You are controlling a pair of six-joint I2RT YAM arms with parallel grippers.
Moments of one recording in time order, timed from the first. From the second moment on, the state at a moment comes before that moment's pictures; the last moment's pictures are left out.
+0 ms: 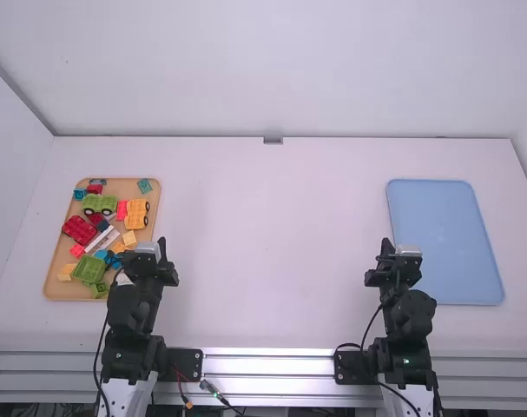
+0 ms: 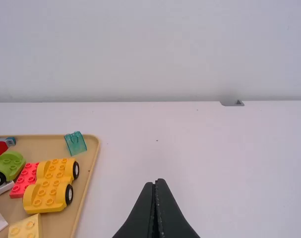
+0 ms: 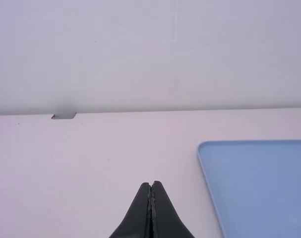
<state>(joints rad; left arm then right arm) 0.00 0.01 0.01 -0.10 0.00 -0.01 0.00 0.01 0.01 -0.10 -0.02 0.00</state>
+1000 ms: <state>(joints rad) -0.01 0.21 0.15 -0.10 -0.09 -0.03 0.03 0.28 0.17 -0.04 -0.02 -0.01</state>
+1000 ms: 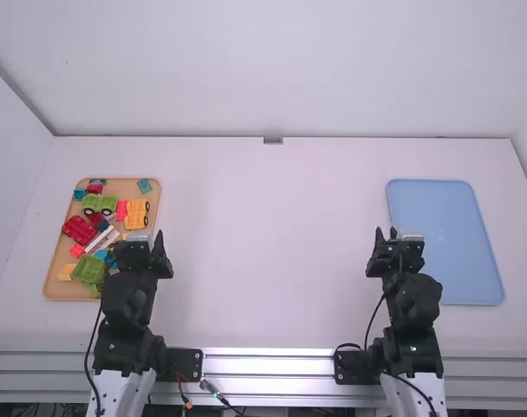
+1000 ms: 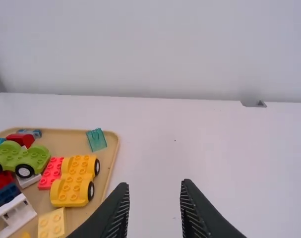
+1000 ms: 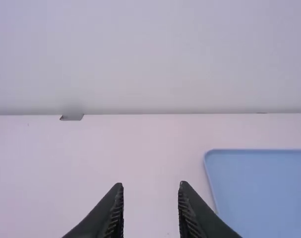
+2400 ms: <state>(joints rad) 0.36 1.67 1.41 -1.03 -0.11 0.24 0.06 1.01 0.67 0.09 0.05 0.02</state>
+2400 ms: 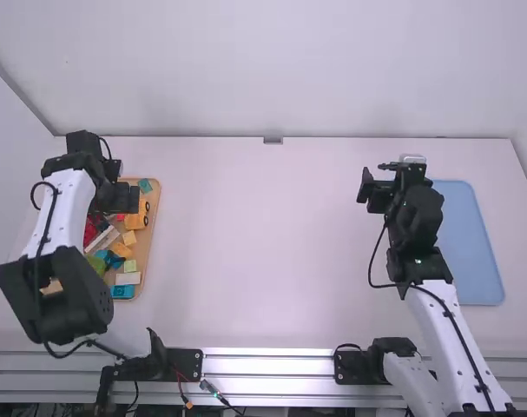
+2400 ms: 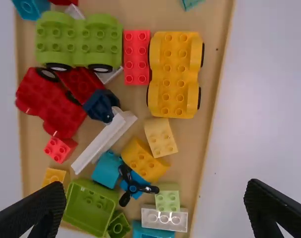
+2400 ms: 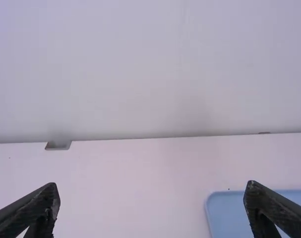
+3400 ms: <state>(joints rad) 0.42 1.95 1.44 -0.94 0.03 0.35 0.06 1.04 0.69 0.09 0.05 0.02</state>
